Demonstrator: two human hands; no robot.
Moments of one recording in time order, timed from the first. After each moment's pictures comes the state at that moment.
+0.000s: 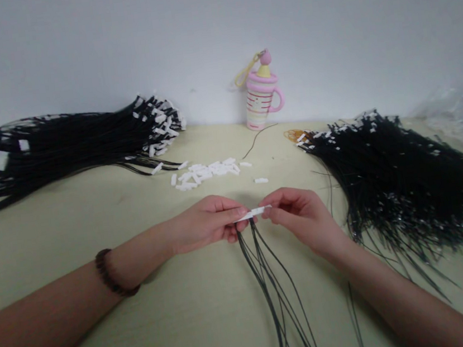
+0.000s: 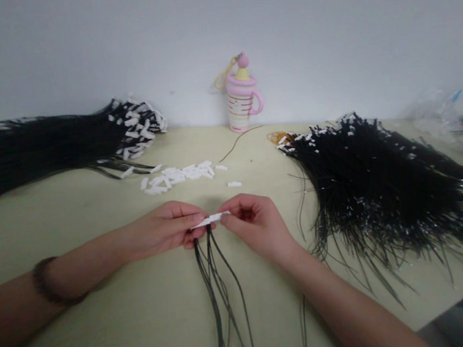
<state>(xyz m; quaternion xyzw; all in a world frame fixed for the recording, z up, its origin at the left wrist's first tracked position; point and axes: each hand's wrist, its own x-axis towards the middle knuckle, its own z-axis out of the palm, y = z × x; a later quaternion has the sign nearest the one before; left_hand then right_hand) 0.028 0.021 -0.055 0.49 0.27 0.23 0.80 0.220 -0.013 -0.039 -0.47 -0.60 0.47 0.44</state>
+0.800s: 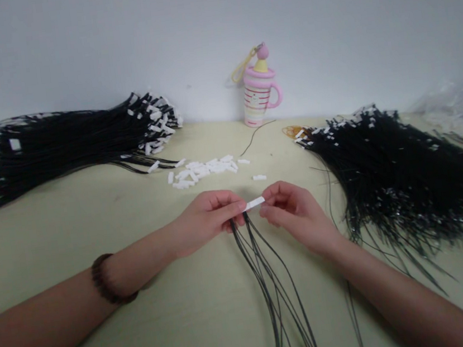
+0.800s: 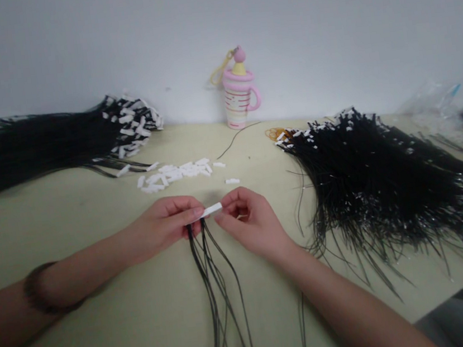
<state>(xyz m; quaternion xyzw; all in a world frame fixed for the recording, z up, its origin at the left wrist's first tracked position) 0.037 0.015 -0.053 0.56 0.37 0.31 0.68 0.217 -0.013 -0.041 -0.46 -0.59 0.50 0.44</state>
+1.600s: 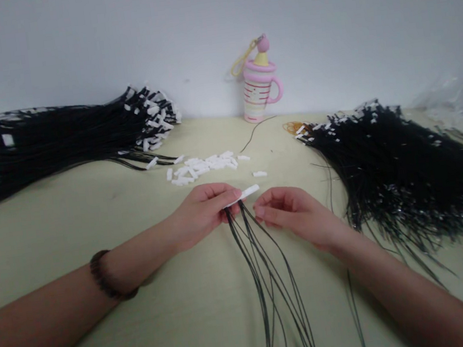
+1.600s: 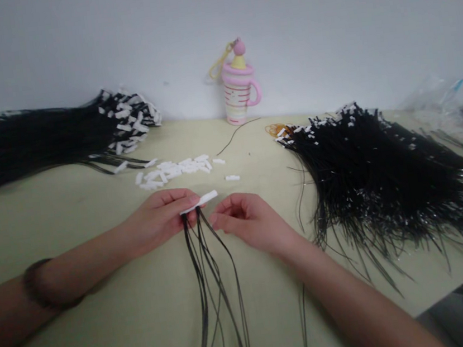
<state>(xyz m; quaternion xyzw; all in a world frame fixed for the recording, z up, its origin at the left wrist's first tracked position) 0.038 0.021 -0.056 0.48 0.36 0.37 0.71 0.221 -0.013 -0.037 -0.45 -0.57 0.60 0.34</state>
